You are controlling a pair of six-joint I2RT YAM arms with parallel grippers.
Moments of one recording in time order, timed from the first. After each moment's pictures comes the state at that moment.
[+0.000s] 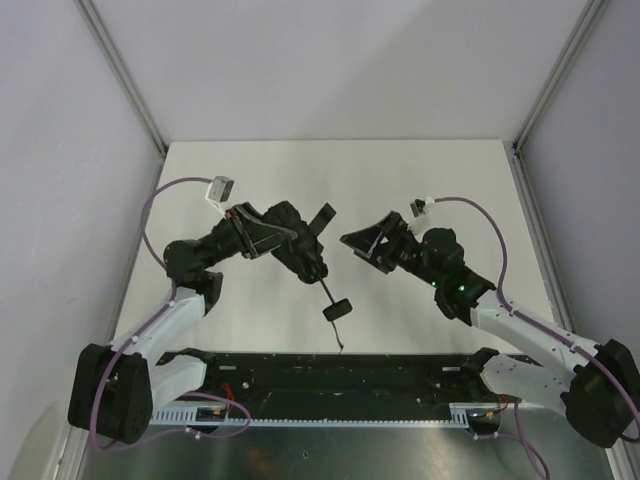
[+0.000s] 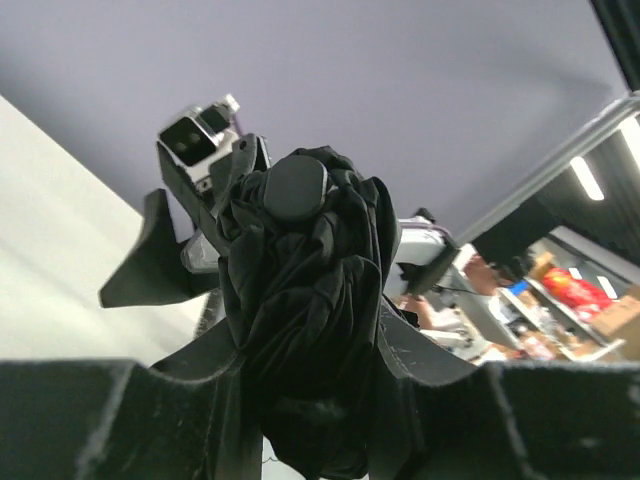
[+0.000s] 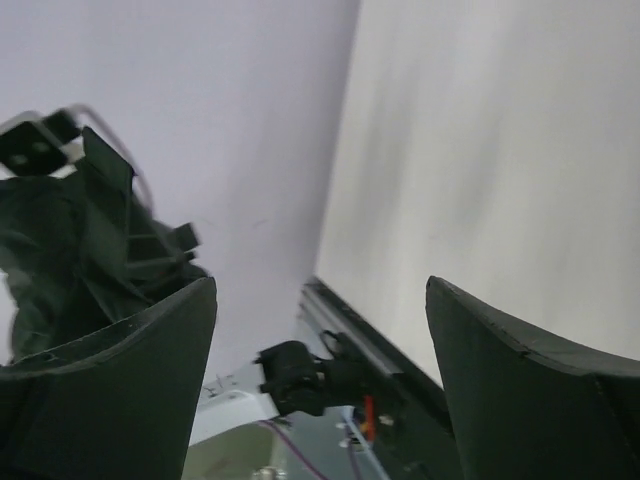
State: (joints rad) left arm -0.25 1.05 0.50 1.15 0.92 -1.40; right arm 0.68 1.01 0.63 0.21 -0.18 1.13
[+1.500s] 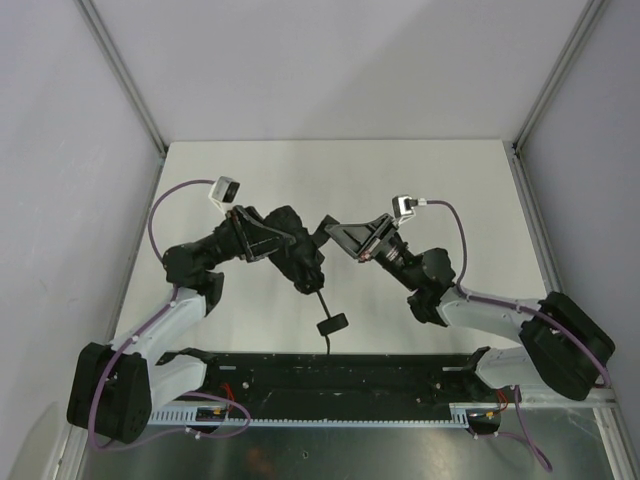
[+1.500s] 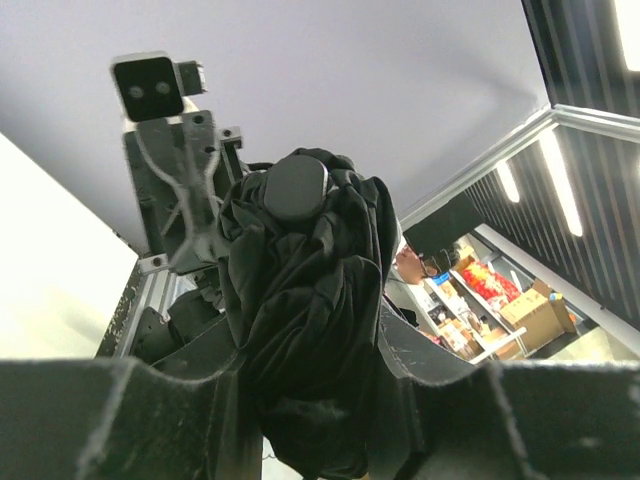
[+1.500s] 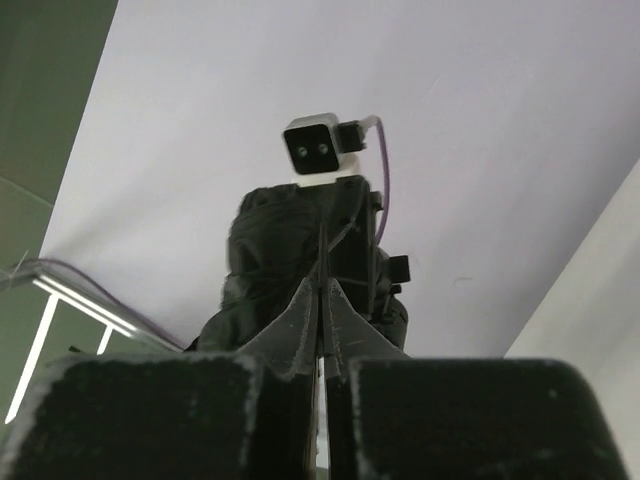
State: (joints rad) left arm -0.28 1.07 0.50 1.28 0.96 -1.68; right arm 0.81 1.33 0.54 1.26 -0.12 1.38
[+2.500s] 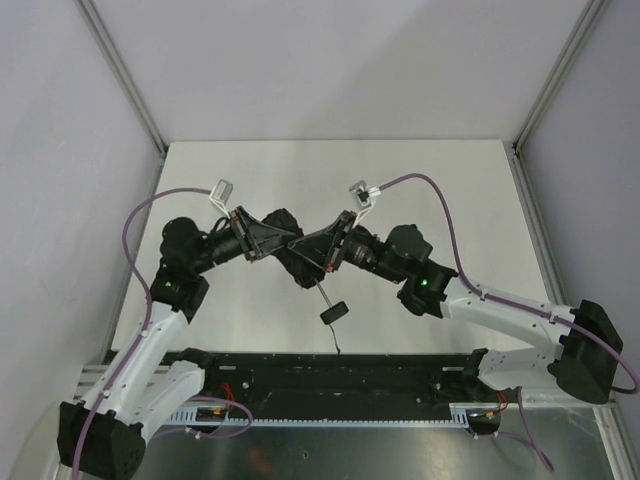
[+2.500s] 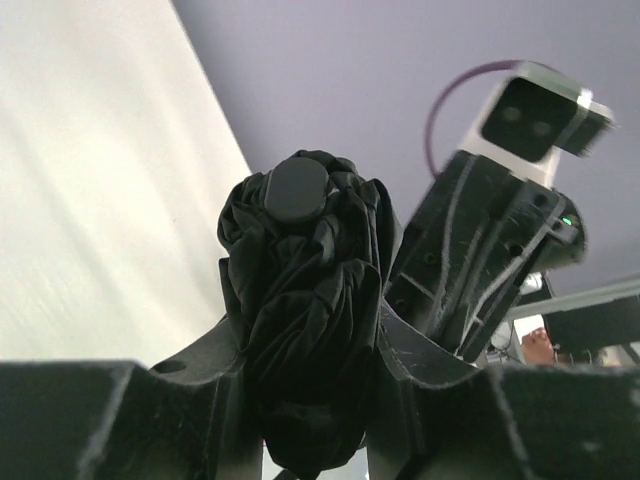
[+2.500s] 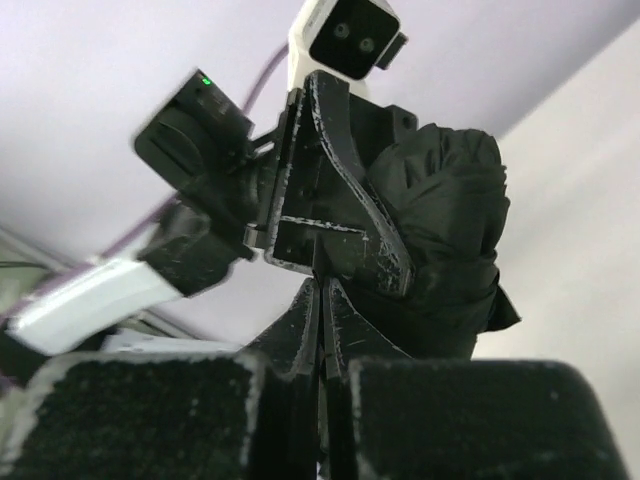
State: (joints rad) left arm -0.27 0.84 0.66 0.21 0.79 -1.11; right arm 0.99 1.23 0.87 0.60 -0.20 0.81
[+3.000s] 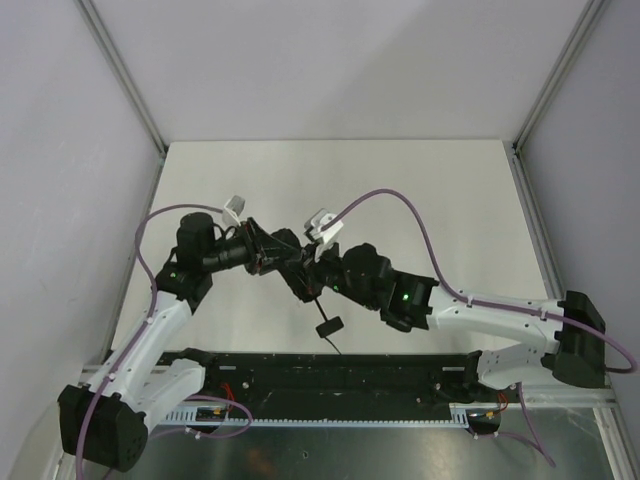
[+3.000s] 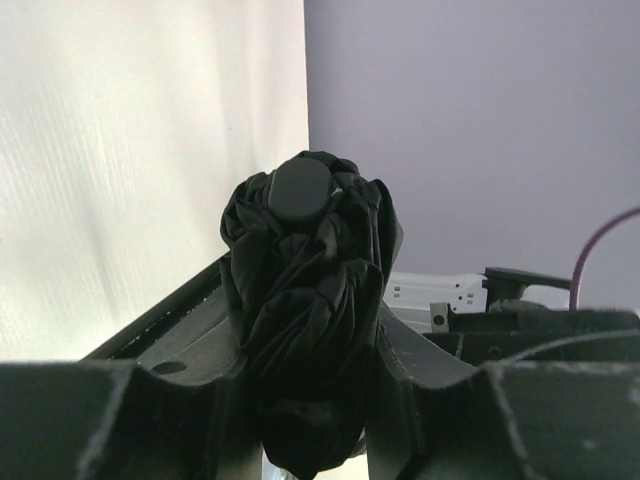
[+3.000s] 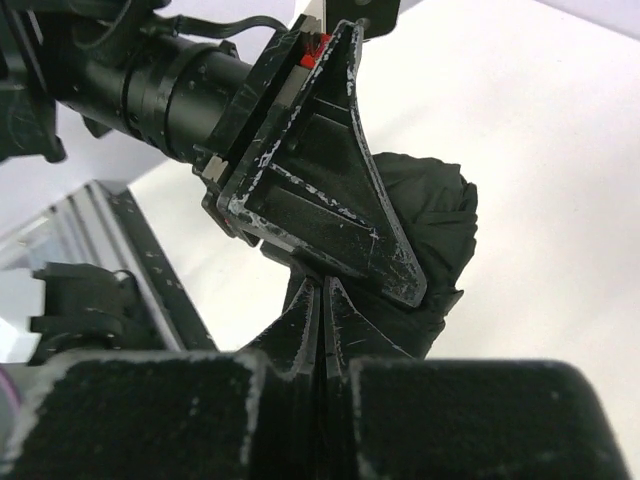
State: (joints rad) left arm -0.27 0.91 0.68 -0.14 0.80 -1.11; right arm 1.22 1.30 1.03 0.17 0.21 0.25
